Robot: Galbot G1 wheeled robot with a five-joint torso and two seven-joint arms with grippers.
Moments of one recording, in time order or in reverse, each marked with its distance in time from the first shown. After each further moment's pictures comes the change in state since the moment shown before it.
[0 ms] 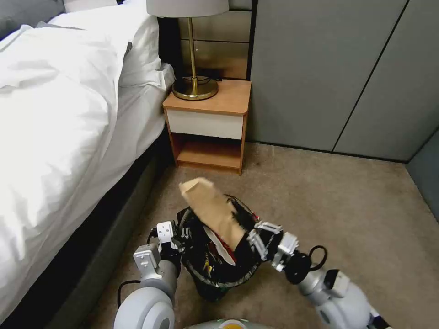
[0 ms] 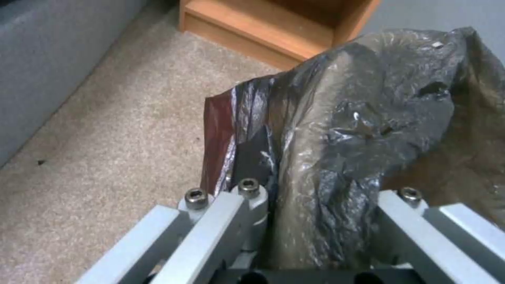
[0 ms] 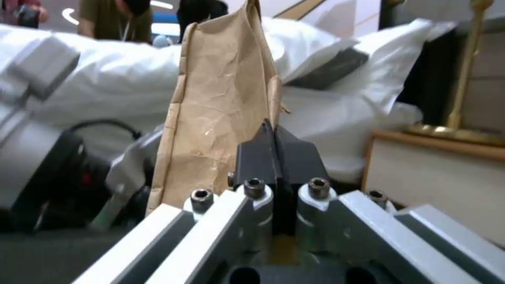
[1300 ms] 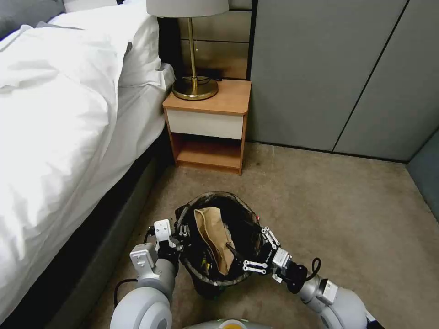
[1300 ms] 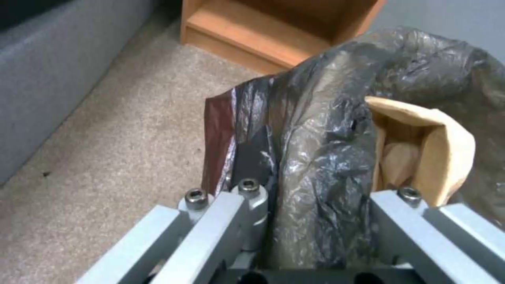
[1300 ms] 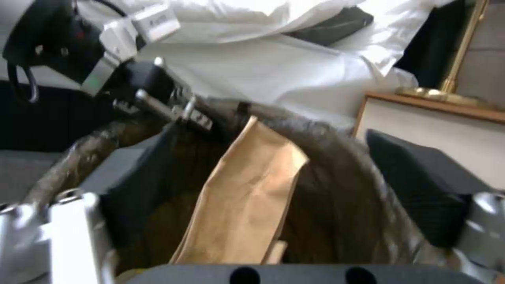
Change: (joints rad) left arm 0.007 0.003 -0.010 -0.027 0.003 0.002 0.003; right arm -0.005 -0.006 0.037 -0.150 -0.097 0.075 -0.054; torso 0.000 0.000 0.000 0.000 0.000
